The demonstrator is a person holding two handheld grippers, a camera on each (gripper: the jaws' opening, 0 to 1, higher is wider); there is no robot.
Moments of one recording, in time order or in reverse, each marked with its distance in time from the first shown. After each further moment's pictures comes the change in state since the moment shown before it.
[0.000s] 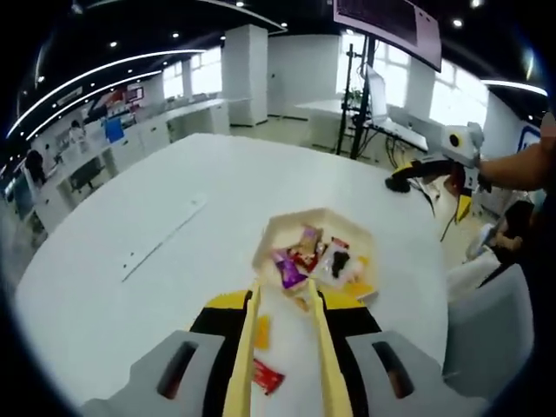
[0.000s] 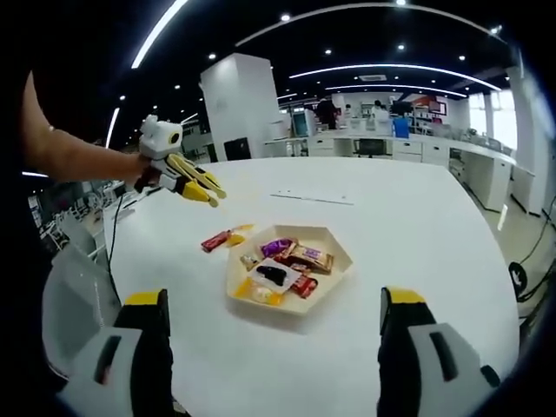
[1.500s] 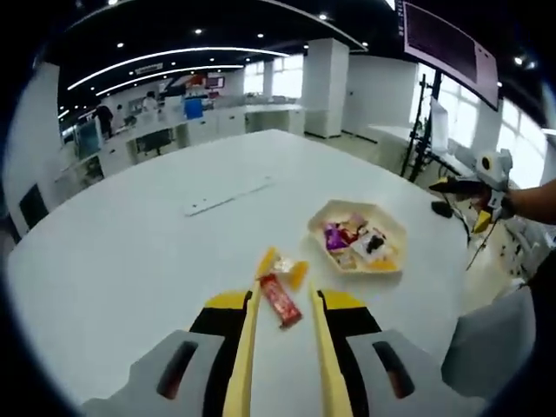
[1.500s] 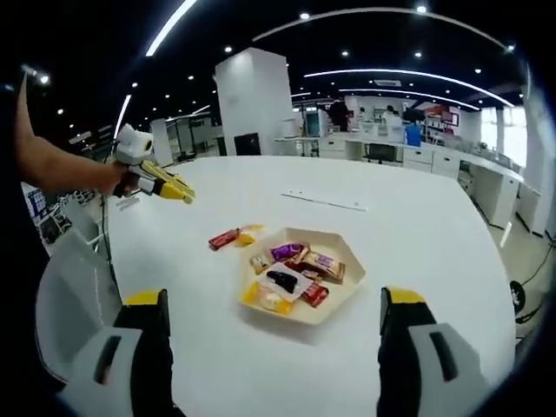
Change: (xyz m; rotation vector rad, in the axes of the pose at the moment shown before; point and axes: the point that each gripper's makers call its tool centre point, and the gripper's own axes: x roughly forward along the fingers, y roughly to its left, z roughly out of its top) left arm -0.074 0.016 -0.067 -0.239 -0.043 0.301; right arm 0.013 0.014 0.010 -0.060 -0.009 0.036
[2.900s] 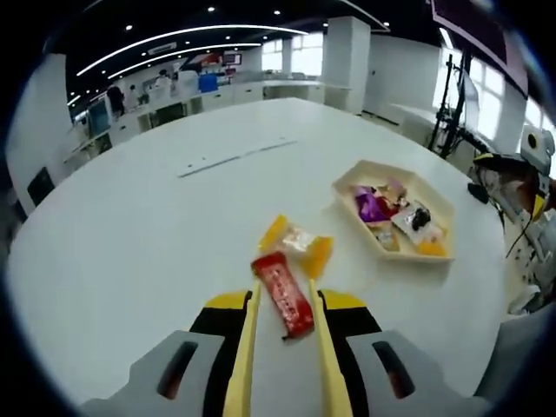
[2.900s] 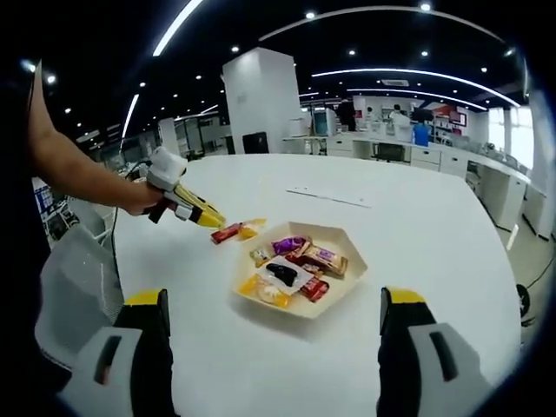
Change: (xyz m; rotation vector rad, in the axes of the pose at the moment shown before) left arm 0.091 0.006 -0.048 -0.044 0.105 0.083; right arm 0.003 -0.005 -0.015 -0.024 0.021 0.034
